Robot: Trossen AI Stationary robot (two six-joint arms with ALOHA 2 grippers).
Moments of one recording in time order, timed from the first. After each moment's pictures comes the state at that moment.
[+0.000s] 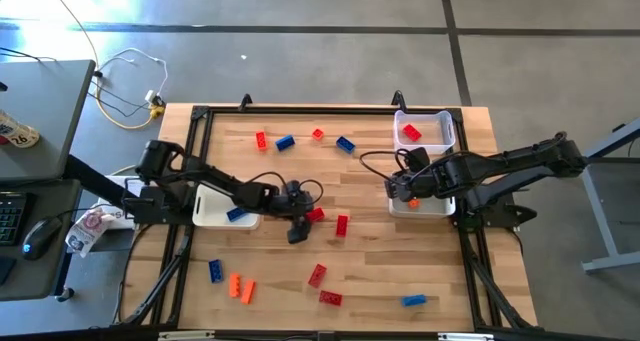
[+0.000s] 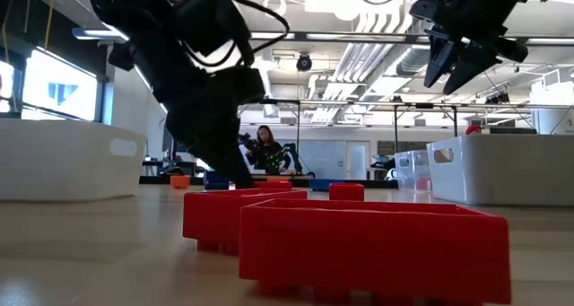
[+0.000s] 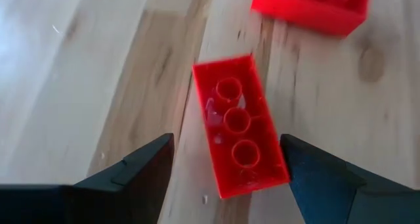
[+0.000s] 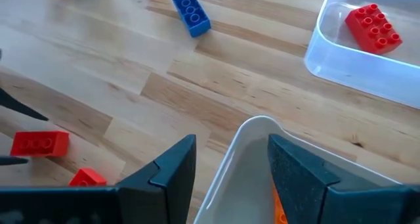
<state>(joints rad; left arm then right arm) -0.01 1.78 0.81 0.03 -0.17 -0.26 0.17 1.15 0.94 -1.01 0.57 1.26</state>
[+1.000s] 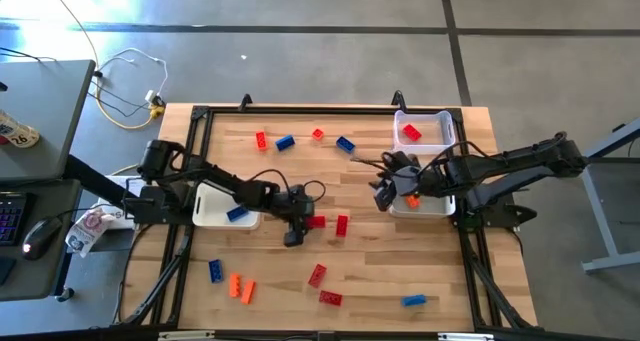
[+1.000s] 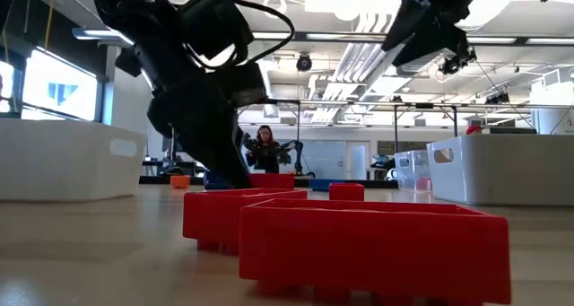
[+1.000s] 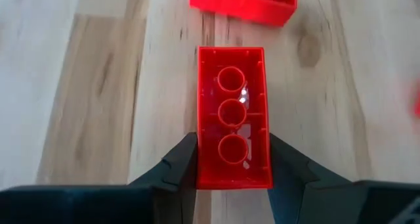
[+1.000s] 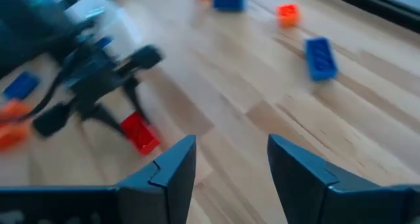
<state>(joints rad) 0.02 1.76 0.81 0.04 0.04 -0.15 0.17 1.15 0.94 -0.58 0.43 0.73</state>
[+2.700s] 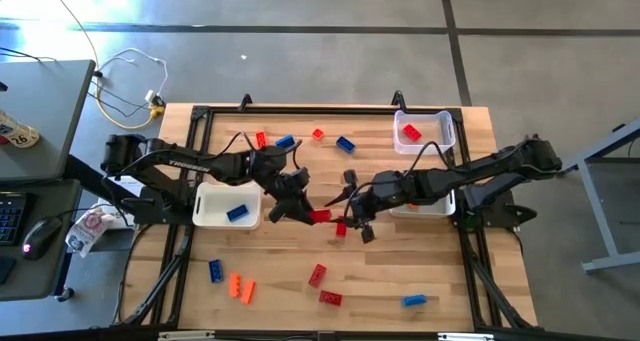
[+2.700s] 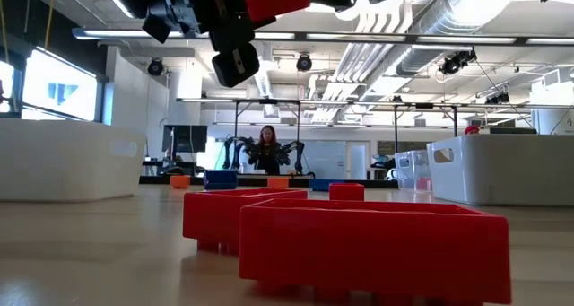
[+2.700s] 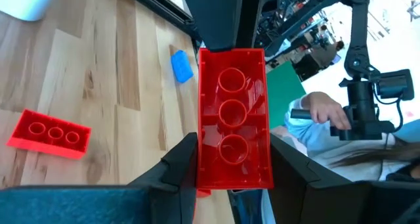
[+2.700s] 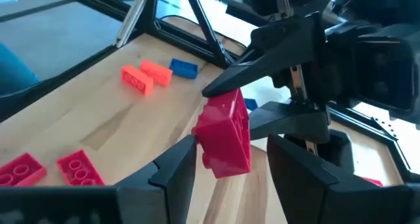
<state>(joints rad) 0.20 1.47 0.81 0.29 0.69 -0.60 0.17 1.43 0.94 0.15 -0.03 -0.35</state>
